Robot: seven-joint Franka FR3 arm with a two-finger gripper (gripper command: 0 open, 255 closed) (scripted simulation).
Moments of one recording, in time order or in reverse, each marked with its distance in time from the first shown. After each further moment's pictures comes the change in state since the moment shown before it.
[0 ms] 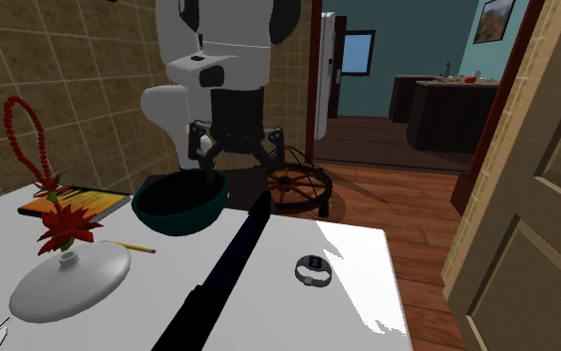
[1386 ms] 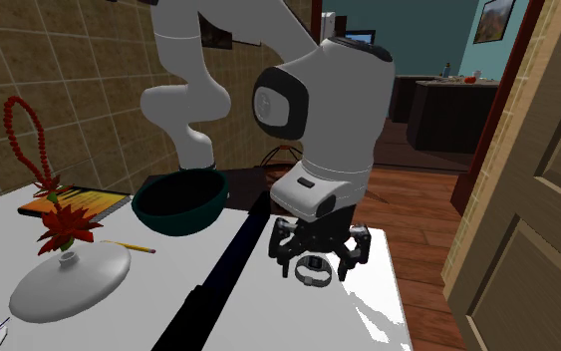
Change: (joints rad) arm 0.086 0.556 0.064 0.304 -0.180 0.262 0.272
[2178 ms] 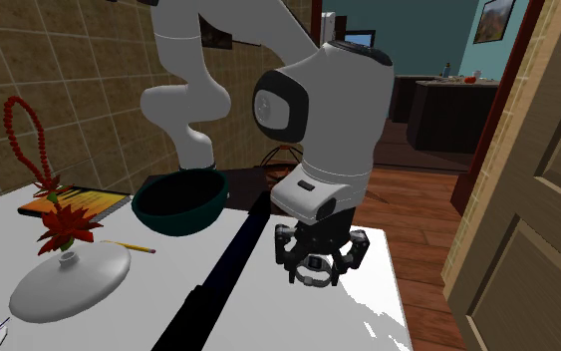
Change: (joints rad) arm 0.001 0.007 -0.001 0.000 -0.003 0.008 0.003
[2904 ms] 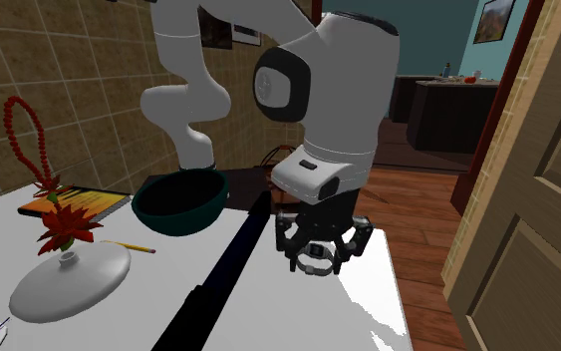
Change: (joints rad) arm -0.004 -0.041 0.008 0.017 0.019 -0.056 -0.013
